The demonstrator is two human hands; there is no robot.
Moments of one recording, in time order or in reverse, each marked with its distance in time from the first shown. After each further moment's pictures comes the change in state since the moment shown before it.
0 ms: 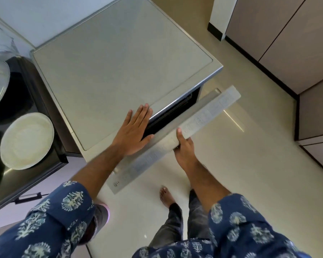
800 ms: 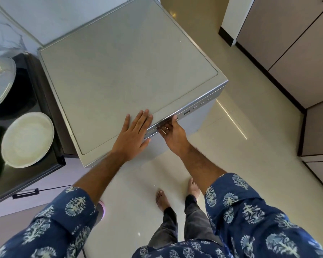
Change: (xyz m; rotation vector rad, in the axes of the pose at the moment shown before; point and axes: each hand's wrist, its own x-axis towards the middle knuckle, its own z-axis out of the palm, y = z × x) left_hand 0.011 0.007 0.002 0.127 0.072 -0.085; right_hand 0.045 -0.045 0.061 -0.100 -0.131 0.170
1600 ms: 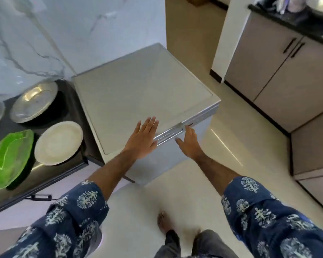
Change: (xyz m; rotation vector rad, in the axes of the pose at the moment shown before) left_hand -0.036 -0.003 -0.061 -0.097 0.029 -0.017; right_hand -0.073 -0.015 -0.002 -1.402 0.103 -0.521
